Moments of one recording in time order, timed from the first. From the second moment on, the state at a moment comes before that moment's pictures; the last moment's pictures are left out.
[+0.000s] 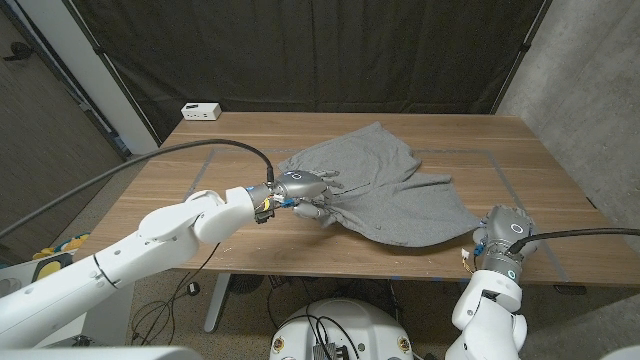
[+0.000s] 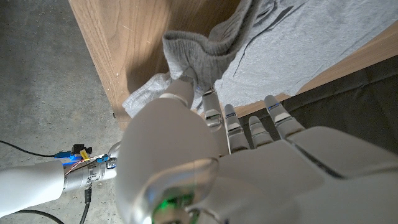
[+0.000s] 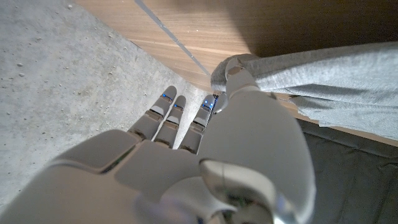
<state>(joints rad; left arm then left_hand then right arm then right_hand) 1.03 1.03 0.47 -2.18 0.63 -0.08 -0.17 1.02 0.17 0.47 -0.15 0.27 0.91 0.10 0.50 0.38 0.28 0.01 0.20 0.19 0.01 0.08 0.17 0.17 0.04 0.13 0.31 0.23 -1.54 -0.54 -0.53 -2.32 -1.28 -1.35 -0.10 1.16 0.14 0.17 -0.13 0.25 1.07 -0.08 0.33 0.23 0.54 -0.20 0.20 0.20 0.30 -0.04 0.26 0.22 0.37 -0.04 0.22 0.19</state>
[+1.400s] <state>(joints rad) 1.06 1.14 0.27 -2.10 0.08 -0.20 -0.27 1.03 0.17 0.48 -0.16 0.27 0.91 0.11 0.51 0.38 0.29 0.03 0.20 0.19 0.02 0.07 0.17 0.16 0.06 0.13 0.34 0.23 -1.62 -0.18 -0.29 -2.32 -1.78 -0.92 -0.03 1.16 0.15 0.15 -0.12 0.26 1.07 -0.10 0.33 0.25 0.52 -0.21 0.20 0.20 0.29 -0.04 0.24 0.21 0.36 -0.05 0.22 0.19</state>
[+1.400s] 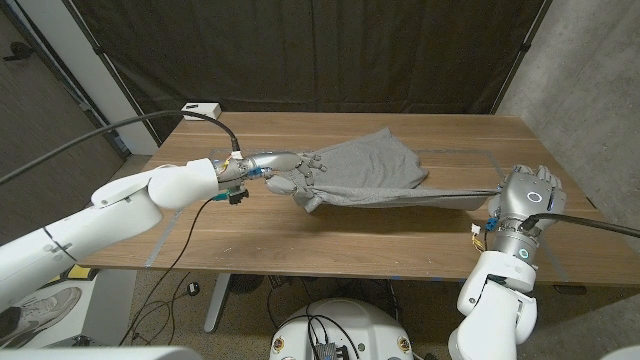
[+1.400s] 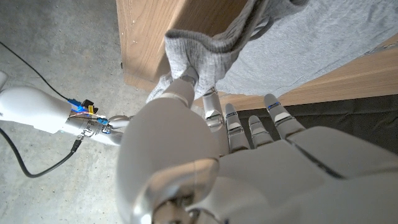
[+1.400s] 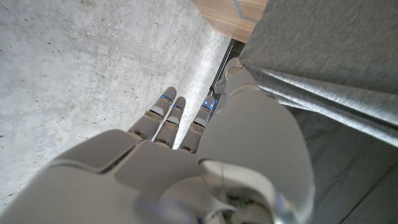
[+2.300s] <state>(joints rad) 1.12 1.17 0.20 -2.03 -0.12 -0.23 -0.25 1.04 0.16 0.48 -0.17 0.28 0.91 0.12 0.51 0.38 0.29 0.03 0.20 0.19 0.02 0.08 0.17 0.16 0.06 0.13 0.34 0.23 -1.40 -0.28 -0.30 -2.21 -1.69 -0.87 -0.04 1.16 0.15 0.14 -0.12 0.27 1.08 -0.11 0.34 0.25 0.52 -0.21 0.20 0.20 0.29 -0.04 0.23 0.21 0.35 -0.04 0.22 0.19</state>
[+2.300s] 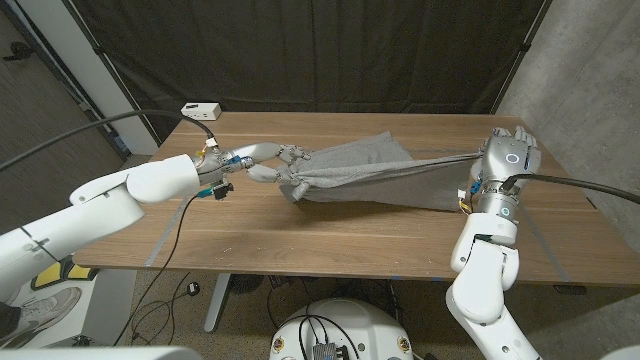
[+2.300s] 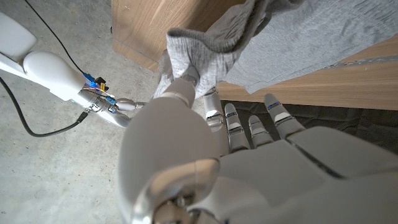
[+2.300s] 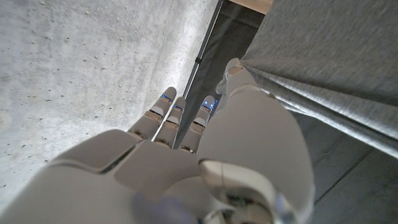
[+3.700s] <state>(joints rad) 0.97 1.03 0.30 -1.81 -0.55 -0.16 -0.40 1.04 0.16 0.48 -0.16 0.29 0.90 0.11 0.52 0.38 0.29 0.04 0.20 0.19 0.02 0.08 0.17 0.17 0.05 0.13 0.36 0.23 -0.97 -0.54 -0.48 -1.95 -1.25 -0.90 -0.15 1.17 0.14 0.14 -0.11 0.28 1.08 -0.12 0.33 0.25 0.52 -0.21 0.20 0.20 0.30 -0.04 0.23 0.21 0.35 -0.04 0.22 0.19</state>
